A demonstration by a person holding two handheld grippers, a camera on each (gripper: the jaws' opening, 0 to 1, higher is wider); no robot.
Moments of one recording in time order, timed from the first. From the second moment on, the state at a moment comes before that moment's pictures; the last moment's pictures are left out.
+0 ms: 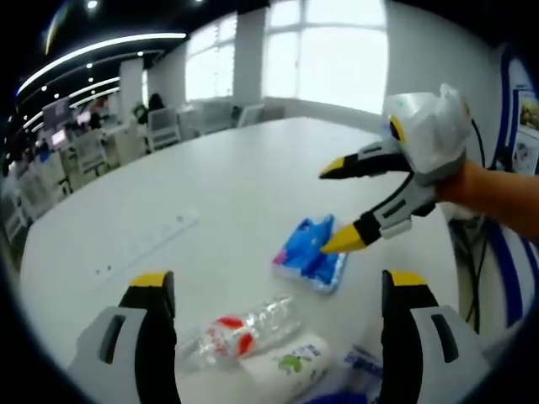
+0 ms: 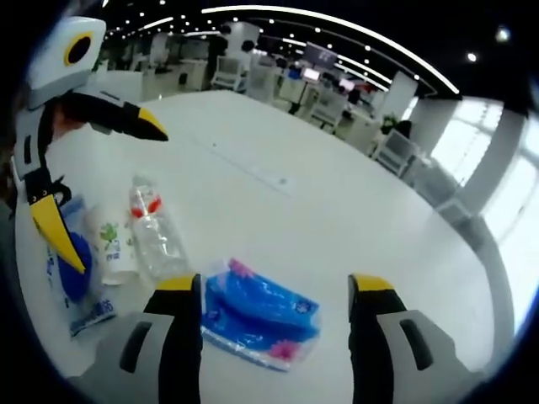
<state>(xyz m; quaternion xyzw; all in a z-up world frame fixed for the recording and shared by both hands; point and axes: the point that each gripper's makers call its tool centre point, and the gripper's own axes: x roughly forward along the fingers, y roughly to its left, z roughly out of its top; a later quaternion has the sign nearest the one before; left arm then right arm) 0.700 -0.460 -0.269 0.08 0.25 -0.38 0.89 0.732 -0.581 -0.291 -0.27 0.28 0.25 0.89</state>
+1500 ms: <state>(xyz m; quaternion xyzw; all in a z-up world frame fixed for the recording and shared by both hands) 0.650 -0.356 -0.273 0.02 0.25 -0.33 0.91 0.719 -0.459 -0.323 -0.37 0.29 0.43 0.77</state>
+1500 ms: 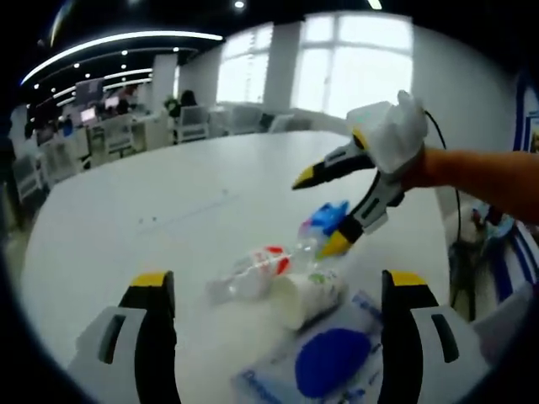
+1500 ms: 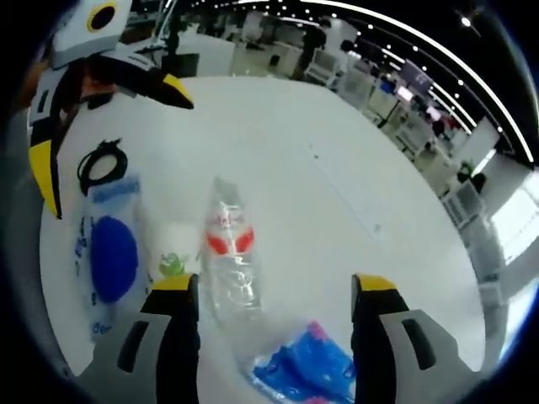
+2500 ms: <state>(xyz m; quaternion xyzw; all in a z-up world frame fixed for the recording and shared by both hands) 0.652 -0.354 -0.281 0.00 0.25 -0.33 0.91 0.729 -0.423 -0.354 -0.37 0.31 0.47 0.74</state>
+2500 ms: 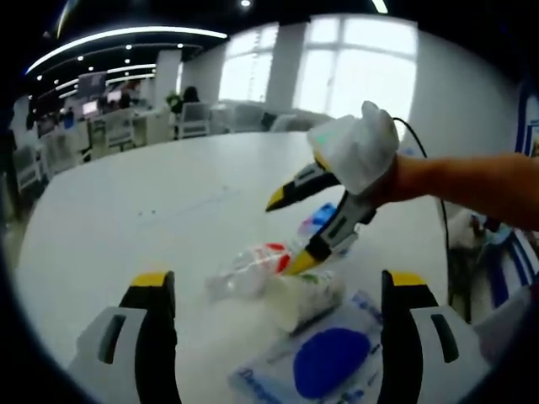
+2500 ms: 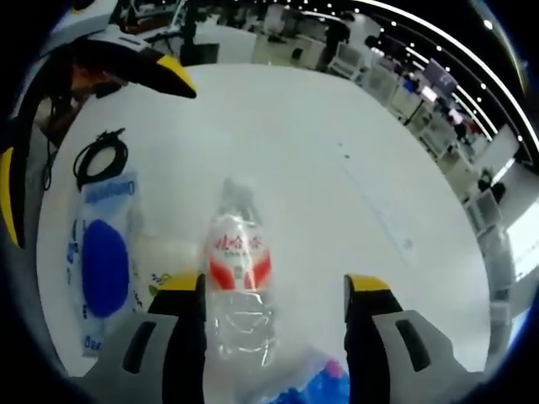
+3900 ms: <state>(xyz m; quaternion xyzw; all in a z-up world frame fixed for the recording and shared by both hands) 0.650 -0.347 -0.289 -0.02 0.26 -0.33 0.91 0.716 -0.395 -0.402 -0.34 0.37 0.52 0.69</state>
